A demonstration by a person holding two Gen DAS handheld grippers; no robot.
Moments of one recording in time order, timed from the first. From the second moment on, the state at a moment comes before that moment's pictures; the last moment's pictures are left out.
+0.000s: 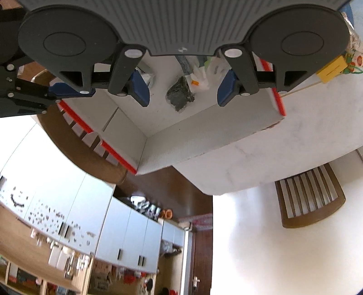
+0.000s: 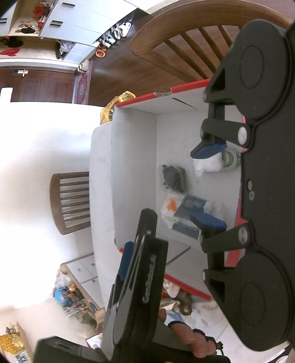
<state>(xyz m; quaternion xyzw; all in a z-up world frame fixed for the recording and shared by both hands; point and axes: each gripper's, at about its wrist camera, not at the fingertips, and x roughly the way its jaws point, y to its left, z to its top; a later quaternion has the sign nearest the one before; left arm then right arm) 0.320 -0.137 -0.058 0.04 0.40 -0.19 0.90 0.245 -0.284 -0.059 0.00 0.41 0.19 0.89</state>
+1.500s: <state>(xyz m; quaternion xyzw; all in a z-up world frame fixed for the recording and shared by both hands) 0.241 0.072 -0.040 -0.04 0.34 -0.14 0.93 0.181 -0.125 -0.033 0.05 0.35 0.18 0.92</state>
